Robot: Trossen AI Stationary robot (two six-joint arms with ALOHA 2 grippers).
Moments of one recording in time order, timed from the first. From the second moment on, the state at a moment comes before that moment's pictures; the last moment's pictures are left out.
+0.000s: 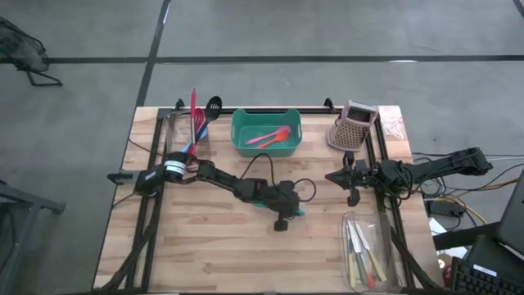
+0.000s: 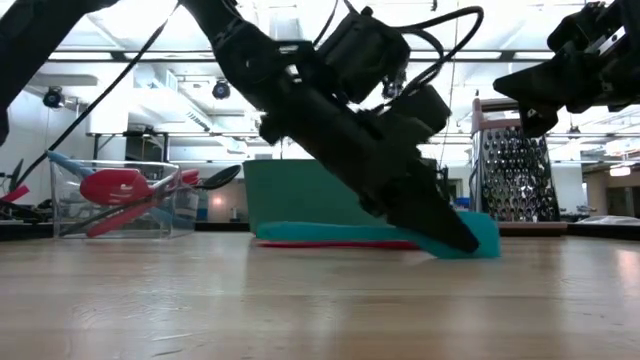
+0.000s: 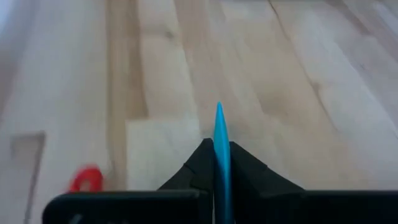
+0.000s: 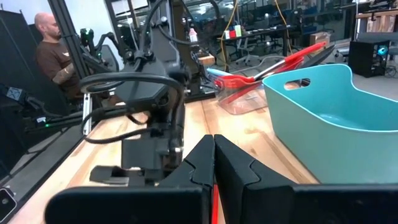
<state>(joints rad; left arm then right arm) -0.13 2.21 1.39 0.19 0.12 -0.03 0.16 0.36 0.01 0.35 0.20 0.23</state>
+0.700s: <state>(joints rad) -0.11 1.79 1.38 -0.13 -0.23 0.36 0.16 0.36 0.01 0.35 0.20 0.23</state>
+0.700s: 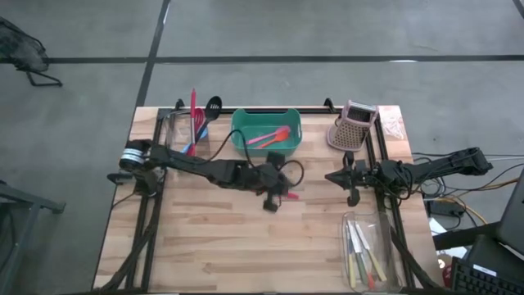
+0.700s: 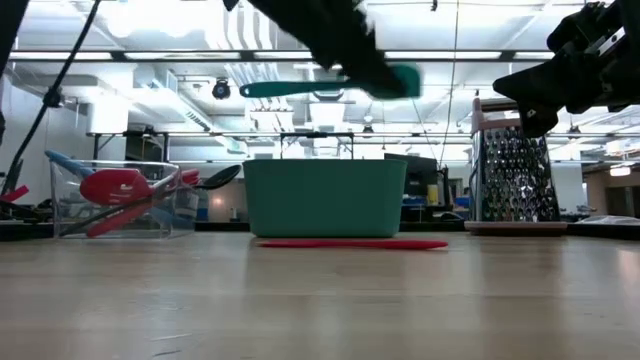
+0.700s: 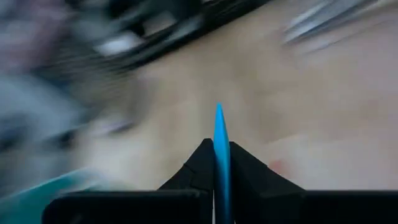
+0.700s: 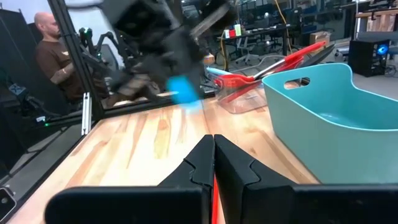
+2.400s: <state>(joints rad) 0.26 1.80 1.38 -0.10 0.22 0.05 0.16 0.36 0.01 0.35 0.20 0.23</state>
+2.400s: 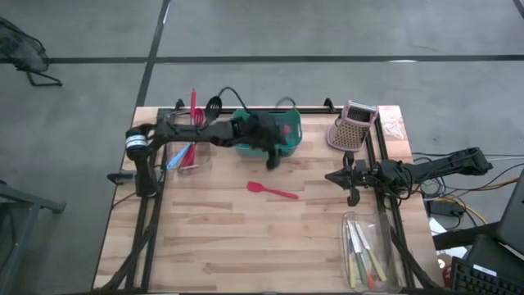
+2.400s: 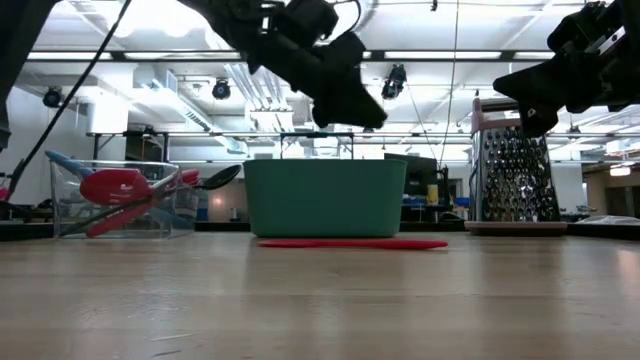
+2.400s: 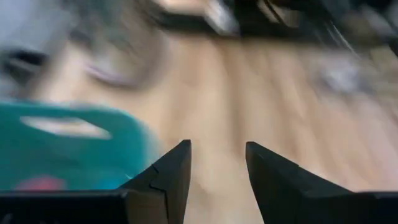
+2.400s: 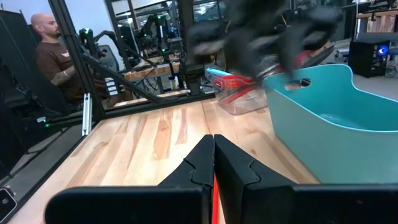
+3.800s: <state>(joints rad) 0.06 1.85 1.02 -0.24 0.06 0.16 0.16 0.36 0.01 0.35 0.20 0.23</state>
